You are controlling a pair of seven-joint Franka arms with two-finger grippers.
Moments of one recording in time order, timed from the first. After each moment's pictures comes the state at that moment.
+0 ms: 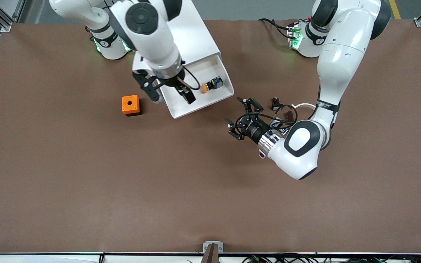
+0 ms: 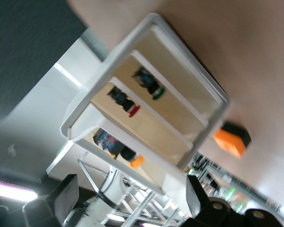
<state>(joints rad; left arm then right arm) -0.33 0.85 -0.05 -1.20 -1.06 1.30 -1.55 0.73 0.23 0.01 -1.62 0.12 1.88 1.61</state>
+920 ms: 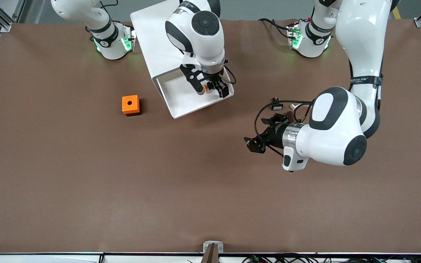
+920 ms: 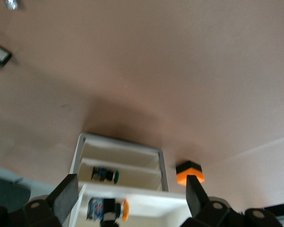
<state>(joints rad) -0.41 0.66 0.06 -1.13 -0.63 1.55 -1.08 0.92 0.37 0.01 -1.63 0.09 2.02 1.88</state>
